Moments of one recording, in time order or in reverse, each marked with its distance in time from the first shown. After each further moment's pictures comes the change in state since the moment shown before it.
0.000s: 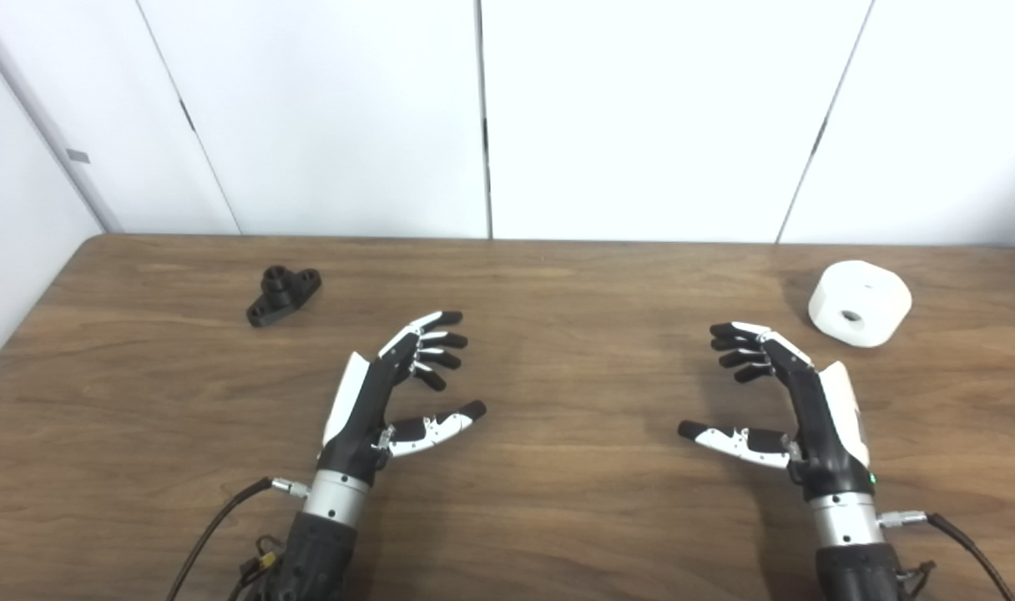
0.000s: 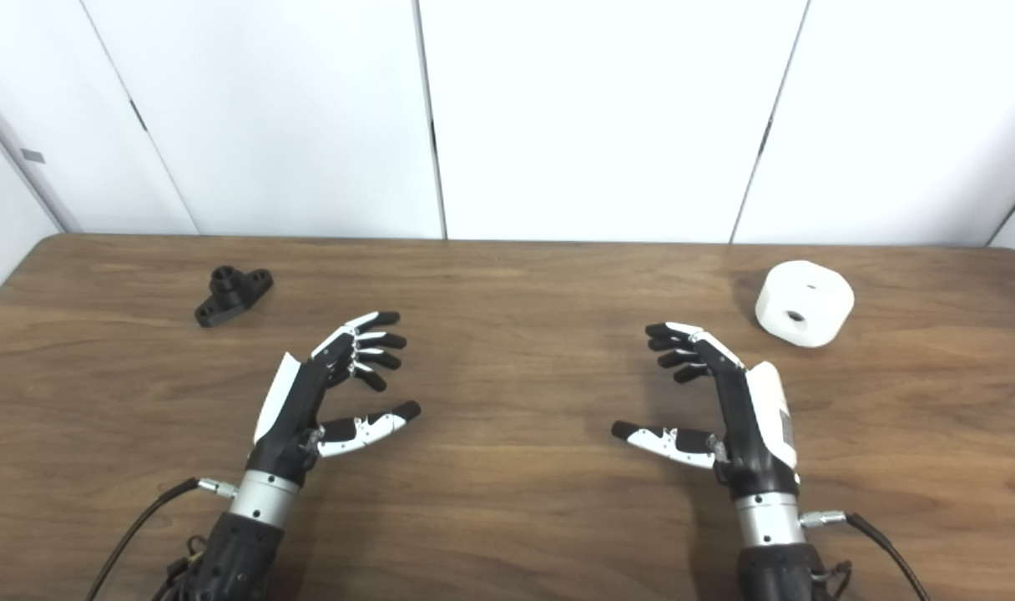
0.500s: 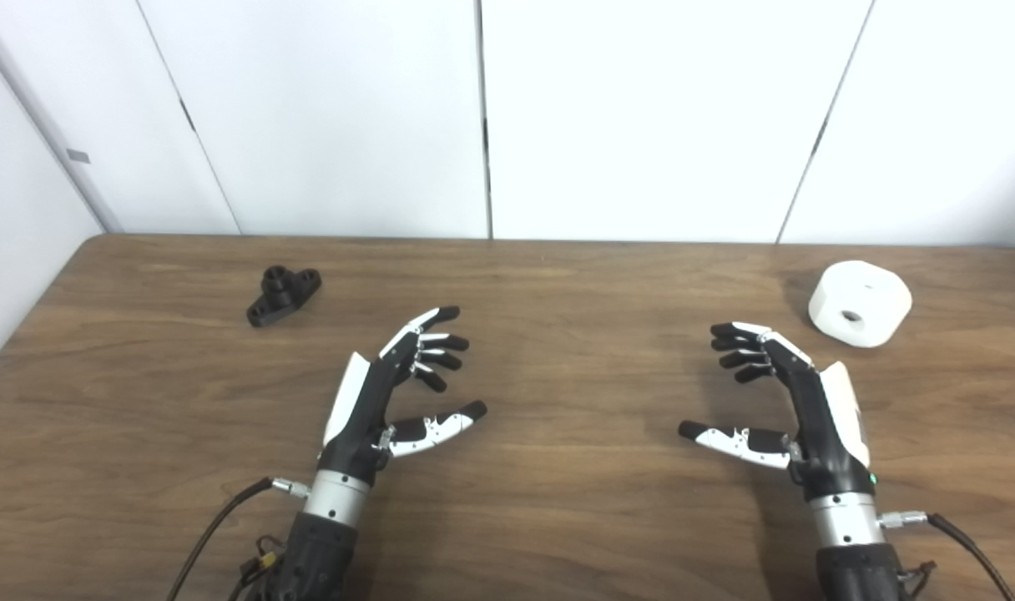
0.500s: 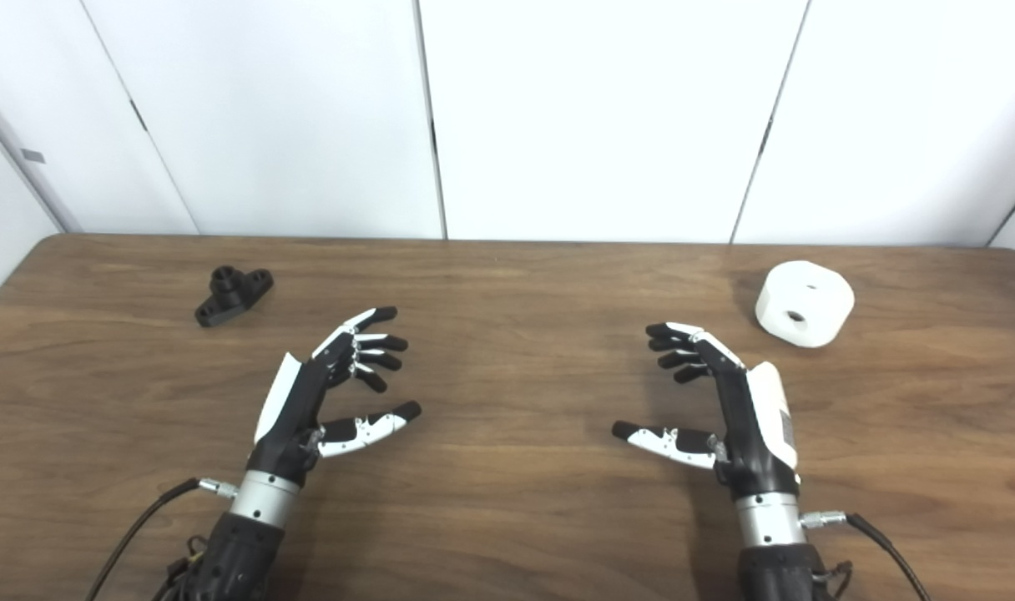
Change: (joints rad) left arm 0.000 -0.001 -0.003 0.000 -0.005 0.000 0.000; right arm 0.001 -0.001 0.000 -0.001 0.002 0.000 0.001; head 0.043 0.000
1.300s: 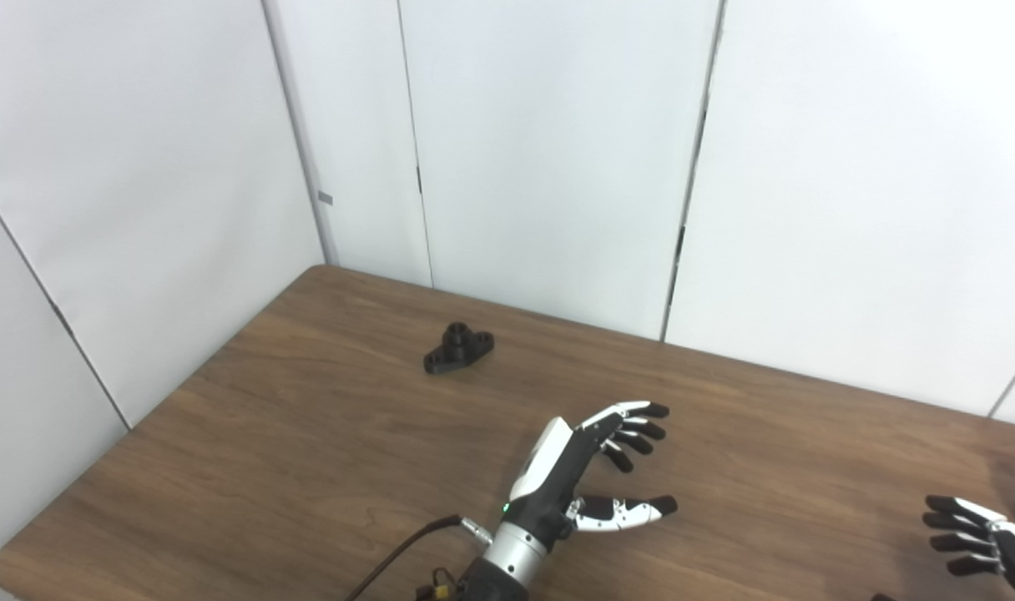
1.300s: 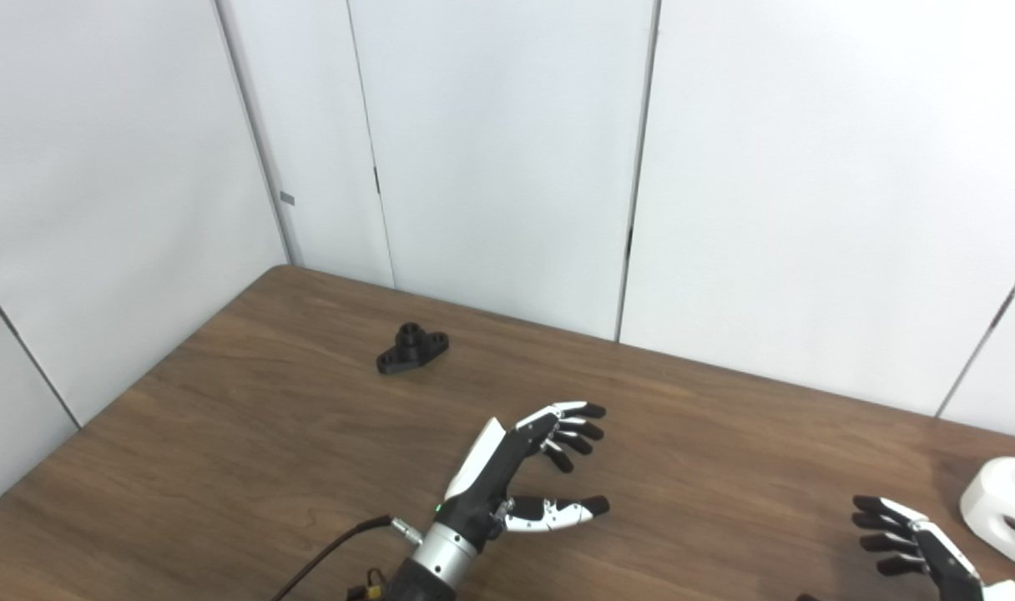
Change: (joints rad) left arm -0.055 -0.082 -0.057 0.067 0.111 0.005 0.084; right arm -0.002 -0.056 -0.037 0.034 0.030 -0.056 0.009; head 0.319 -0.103
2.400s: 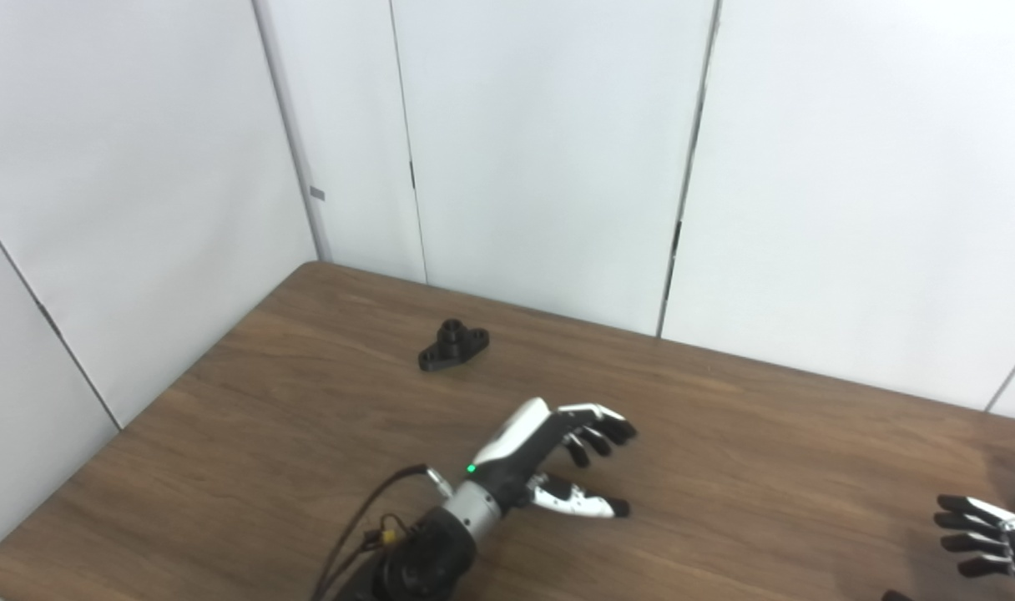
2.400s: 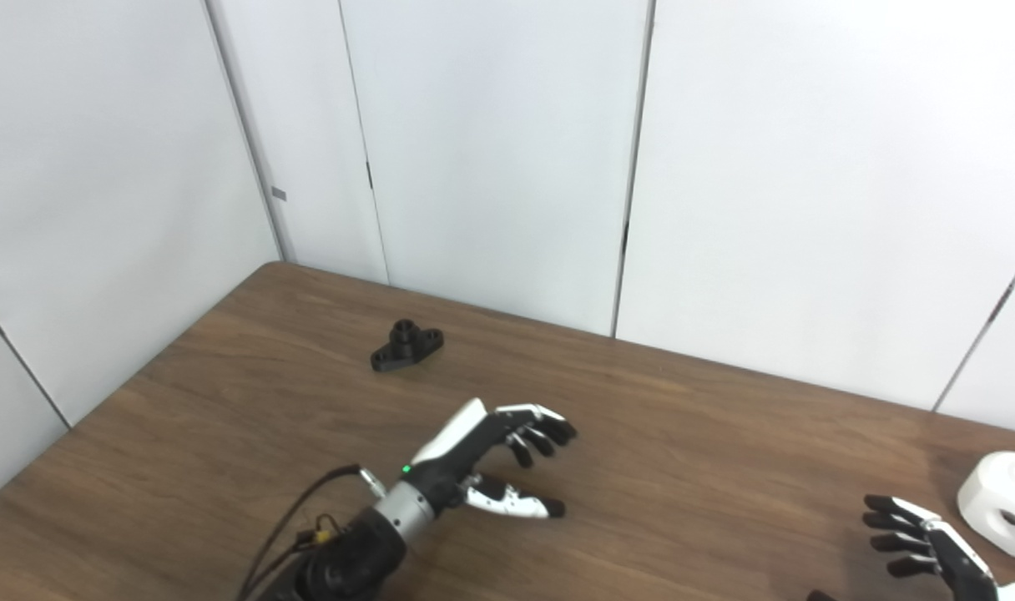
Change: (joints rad) left arm -0.062 0.203 0.035 -0.064 -0.022 0.184 -0.210; right arm -0.005 -0.009 -0.014 0.000 0.019 0.000 0.007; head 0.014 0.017
